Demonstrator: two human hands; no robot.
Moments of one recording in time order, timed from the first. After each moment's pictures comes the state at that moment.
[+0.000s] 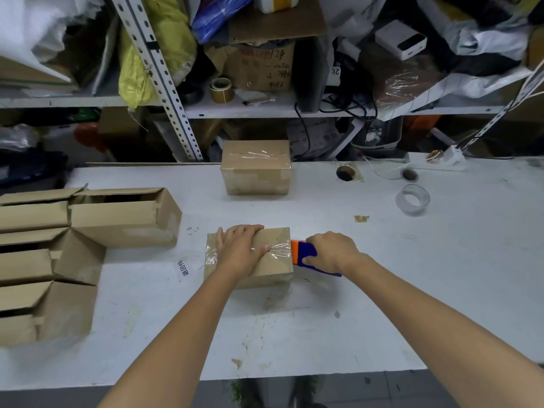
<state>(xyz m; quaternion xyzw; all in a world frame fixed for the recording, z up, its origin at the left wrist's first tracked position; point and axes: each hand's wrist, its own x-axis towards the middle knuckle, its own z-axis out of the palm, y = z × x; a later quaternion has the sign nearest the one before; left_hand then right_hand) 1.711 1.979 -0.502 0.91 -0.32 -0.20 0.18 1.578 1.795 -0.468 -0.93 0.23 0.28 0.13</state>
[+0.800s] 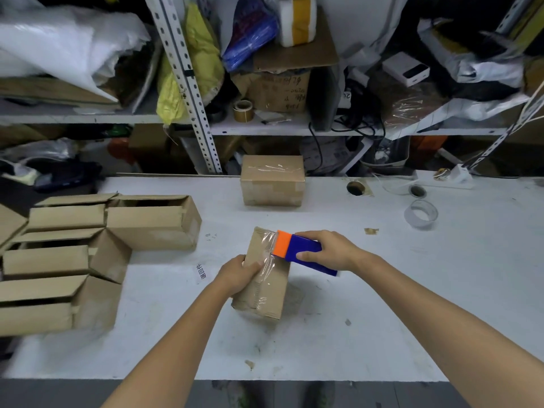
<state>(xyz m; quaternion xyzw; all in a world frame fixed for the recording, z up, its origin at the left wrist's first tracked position) 1.702 2.035 -0.473 0.86 -0.12 -0.40 0.29 1.583 1.818 -0.419 -0.89 0.22 0.17 0.36</state>
